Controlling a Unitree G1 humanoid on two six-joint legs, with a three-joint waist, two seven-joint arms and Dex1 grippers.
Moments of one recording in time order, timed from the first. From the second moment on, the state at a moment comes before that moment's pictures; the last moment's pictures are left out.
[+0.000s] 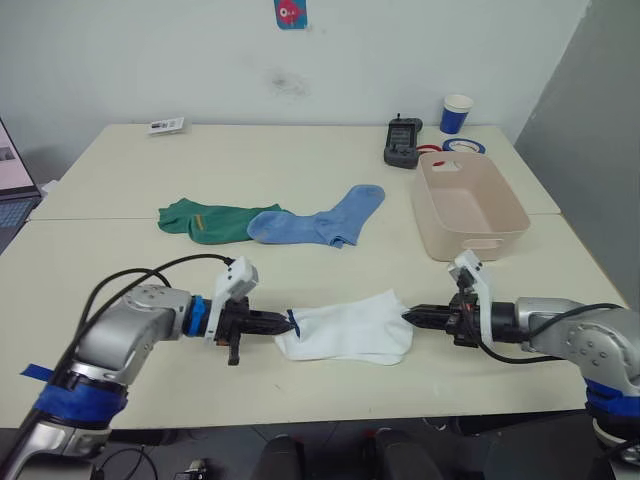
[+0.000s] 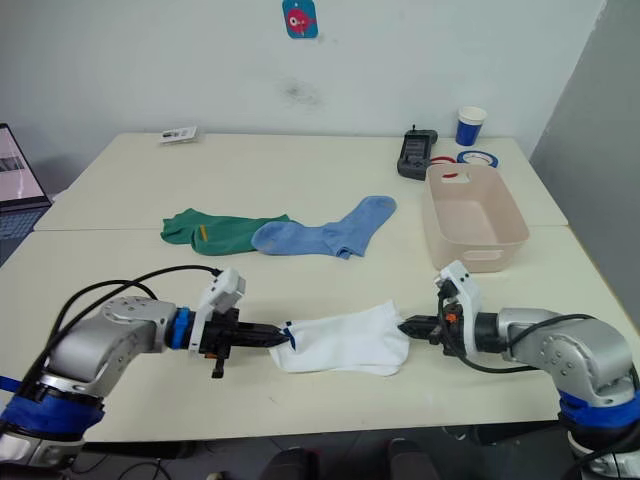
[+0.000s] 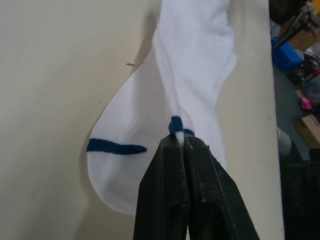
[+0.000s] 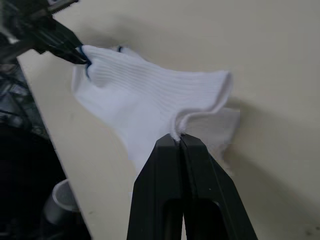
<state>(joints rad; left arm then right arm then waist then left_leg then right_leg) -0.39 0.85 -0.08 -0.09 -0.54 0.77 -1.26 -0.32 -0.61 -0.14 -0.49 0.86 1.37 0.65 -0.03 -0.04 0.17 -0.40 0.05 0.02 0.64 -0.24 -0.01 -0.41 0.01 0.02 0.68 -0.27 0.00</state>
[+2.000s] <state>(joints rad) -0.52 0.81 -0.21 0.17 -0.33 0.69 -1.38 -0.33 -0.58 -0.13 -0.41 0.88 1.43 0.55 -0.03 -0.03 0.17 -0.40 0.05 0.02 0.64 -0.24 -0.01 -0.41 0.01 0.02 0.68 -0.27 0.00</state>
